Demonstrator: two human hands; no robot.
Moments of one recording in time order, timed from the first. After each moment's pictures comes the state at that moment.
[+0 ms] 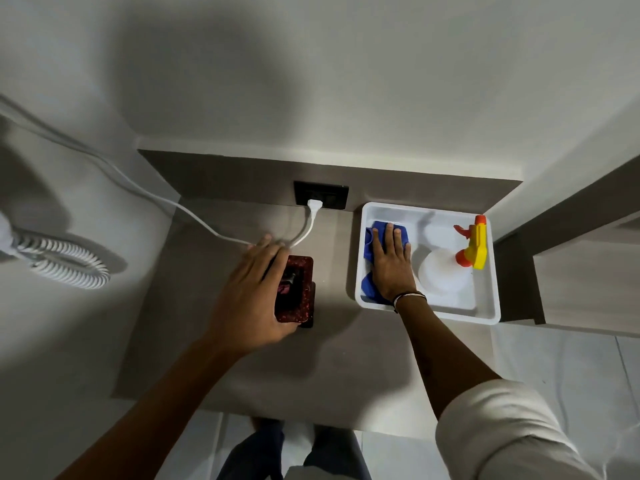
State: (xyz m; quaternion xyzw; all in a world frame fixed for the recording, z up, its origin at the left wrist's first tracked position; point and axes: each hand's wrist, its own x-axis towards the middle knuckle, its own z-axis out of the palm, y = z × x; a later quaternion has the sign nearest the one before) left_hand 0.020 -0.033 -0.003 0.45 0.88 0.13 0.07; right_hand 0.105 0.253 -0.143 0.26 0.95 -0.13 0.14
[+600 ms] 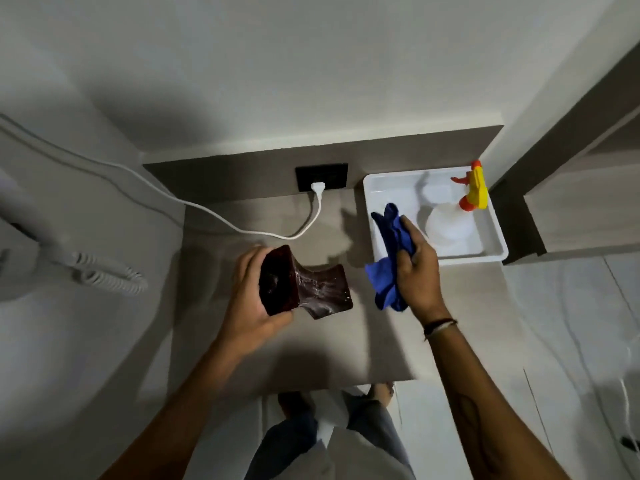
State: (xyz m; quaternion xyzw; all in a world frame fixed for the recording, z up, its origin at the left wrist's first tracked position) left_hand 0.010 -0.116 -0.021 0.36 0.81 0.42 0.19; right_hand 0.174 0.131 -0.031 0.43 0.72 -0.50 -0.22
